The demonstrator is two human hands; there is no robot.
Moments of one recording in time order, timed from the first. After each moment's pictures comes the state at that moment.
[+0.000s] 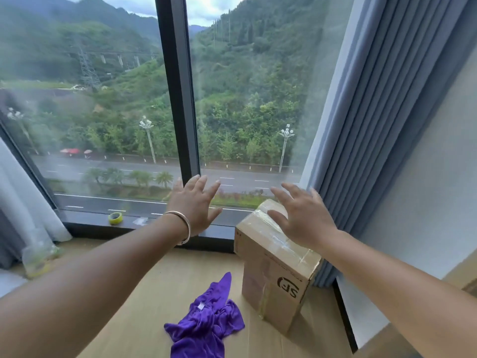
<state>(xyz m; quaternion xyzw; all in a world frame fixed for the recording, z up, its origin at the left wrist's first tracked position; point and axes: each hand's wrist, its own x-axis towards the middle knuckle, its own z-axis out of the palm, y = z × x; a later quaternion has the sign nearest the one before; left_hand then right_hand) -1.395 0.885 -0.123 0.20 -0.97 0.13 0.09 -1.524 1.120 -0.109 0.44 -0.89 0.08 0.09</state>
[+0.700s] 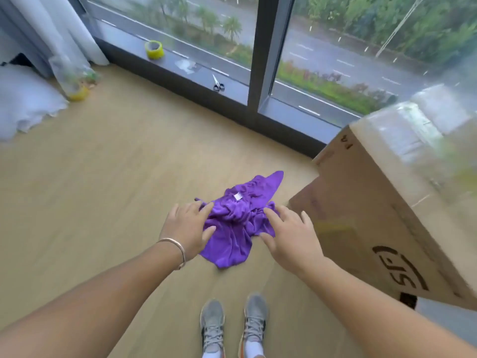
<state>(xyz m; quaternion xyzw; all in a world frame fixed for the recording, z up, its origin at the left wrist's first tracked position) -1.341 0.781 -0.630 0.38 -0.91 -0.09 -0.15 -1.545 0.927 -0.596 0.55 -0.81 -0.04 -0.21</state>
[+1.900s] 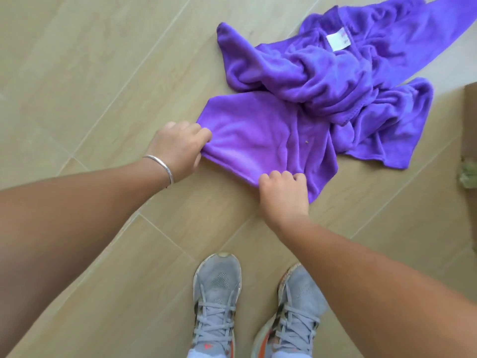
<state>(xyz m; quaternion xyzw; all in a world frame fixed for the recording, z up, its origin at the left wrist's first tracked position) -1.229 0.764 -1.136 0.36 -0.92 -0.10 -0.14 -1.411 0.909 -1.135 0.63 -0.71 -0.15 -0.25</state>
